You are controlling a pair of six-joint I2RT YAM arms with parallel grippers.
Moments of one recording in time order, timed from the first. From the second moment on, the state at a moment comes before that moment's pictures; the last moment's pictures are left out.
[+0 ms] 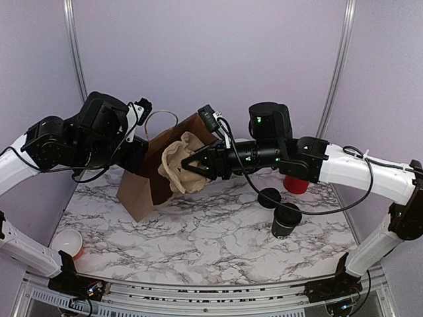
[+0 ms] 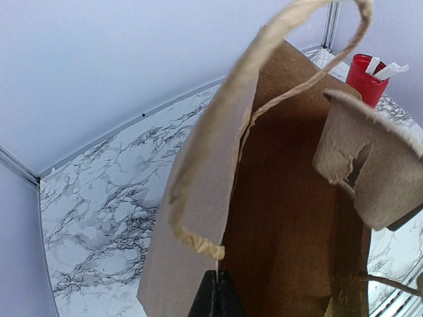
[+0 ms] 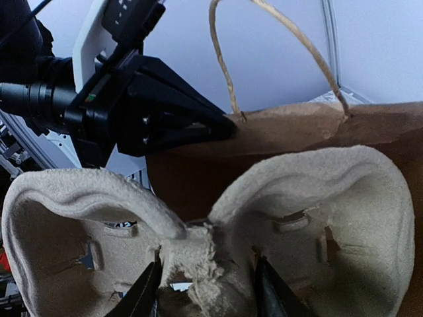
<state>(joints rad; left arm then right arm) -1.03 1.28 1.48 -0.89 -0.51 -0.24 0.99 1.50 1.40 -0.15 -0.39 0.26</state>
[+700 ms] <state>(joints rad) -1.06 1.19 1.38 -0.82 -0.17 -0.12 1.08 1.59 1.26 -0.04 -0.11 0.20</state>
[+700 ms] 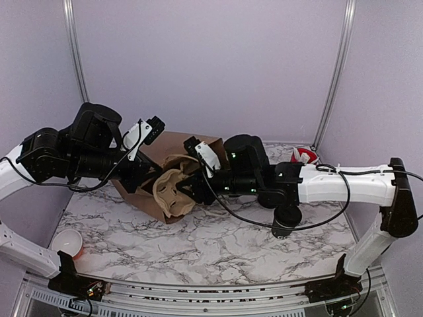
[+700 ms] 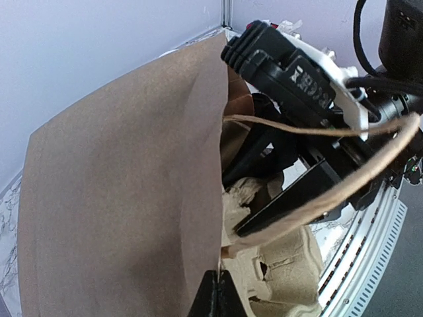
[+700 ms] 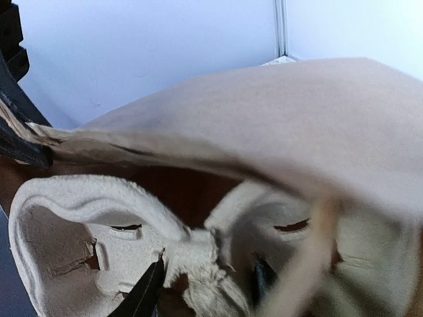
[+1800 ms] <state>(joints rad) -1.03 1.15 1.27 -0.54 -0.05 -0.35 1.07 1.67 1.12 0.18 0.15 0.16</state>
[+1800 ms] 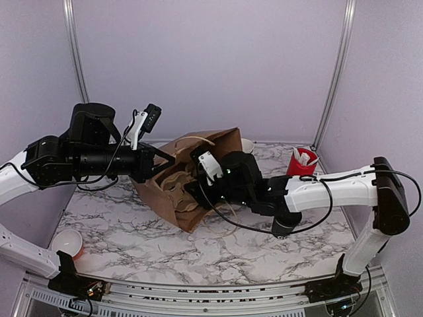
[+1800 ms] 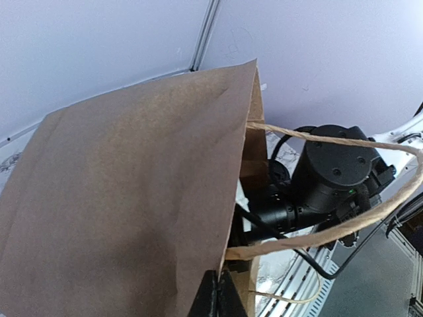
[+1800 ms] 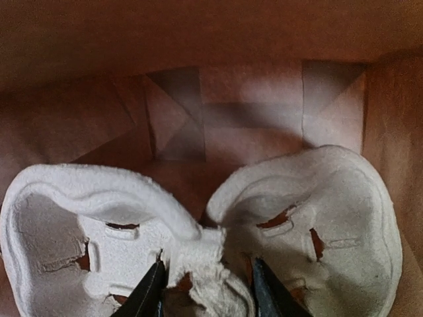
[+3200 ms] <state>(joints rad) -1.04 1.28 1.21 -0.46 0.19 -0.27 0.77 1.76 1.52 -0.46 -0.38 0.12</state>
